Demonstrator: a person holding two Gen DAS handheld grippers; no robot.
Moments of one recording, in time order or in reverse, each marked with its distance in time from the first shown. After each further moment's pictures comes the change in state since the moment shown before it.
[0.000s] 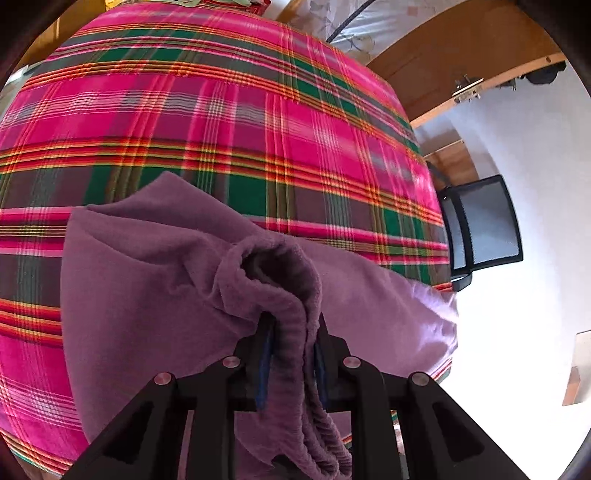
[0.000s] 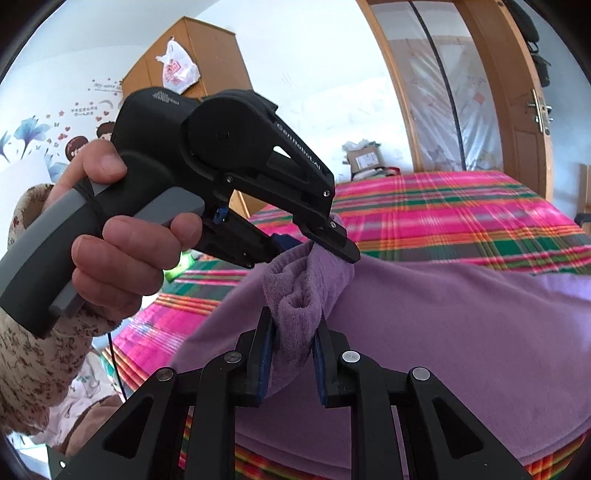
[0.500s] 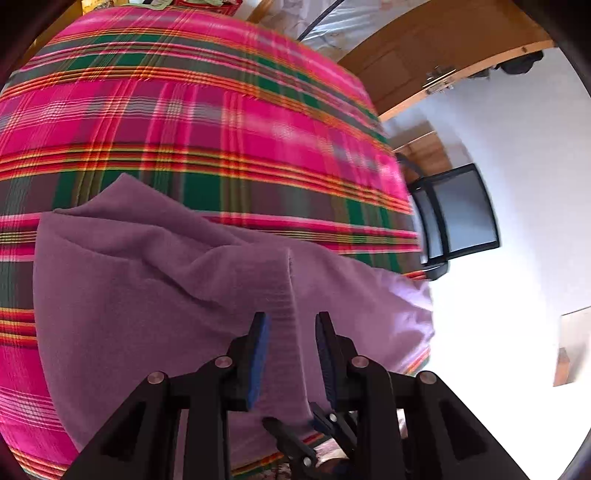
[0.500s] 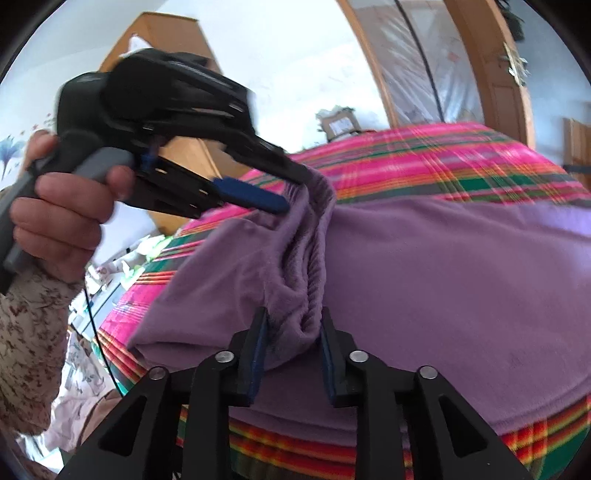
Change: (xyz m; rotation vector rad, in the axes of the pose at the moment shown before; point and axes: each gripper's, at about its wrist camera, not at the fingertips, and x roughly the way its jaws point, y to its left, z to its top) left arm -0.014 -0.016 -0.007 0.056 -0.006 -0.117; right arm -0.008 -0.042 -0.027 0.127 0.098 -0.043
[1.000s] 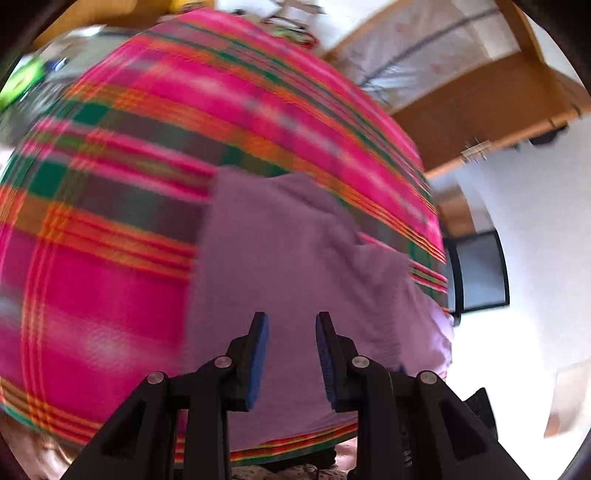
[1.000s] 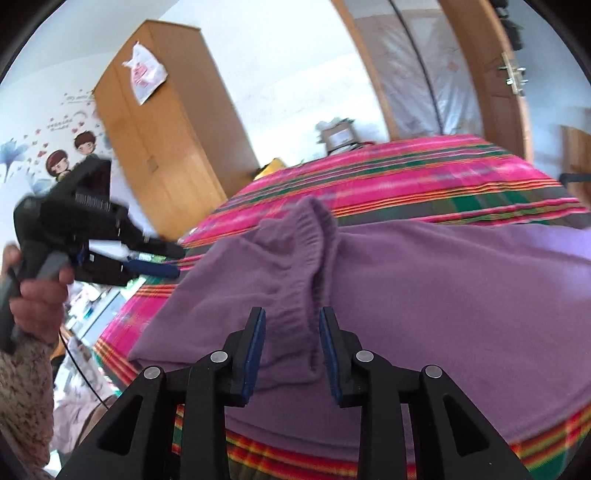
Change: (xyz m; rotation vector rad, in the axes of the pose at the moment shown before) left arm -0.065 0.114 -0.064 -0.249 -0.178 0.059; right arm -0.007 -0.001 0.012 -0.011 -0.023 0.016
